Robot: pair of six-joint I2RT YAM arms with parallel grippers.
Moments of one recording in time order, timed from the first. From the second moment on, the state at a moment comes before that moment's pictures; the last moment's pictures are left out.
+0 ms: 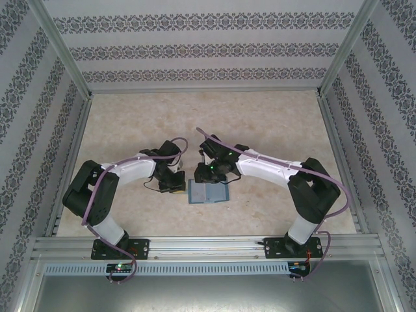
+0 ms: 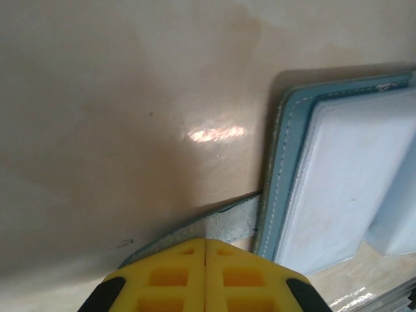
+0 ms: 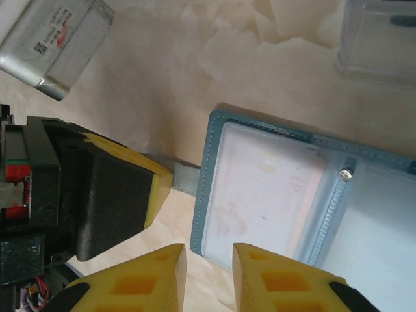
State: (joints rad) left arm -0.49 1.64 0.87 -0.62 0.42 -0.60; right arm 0.81 1.71 1.14 -0.53 -0.33 0.74
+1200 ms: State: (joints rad) left arm -0.49 1.63 0.83 -0.58 0.42 -0.60; right arm 0.87 1.86 1.10 -0.38 -0.38 0.91
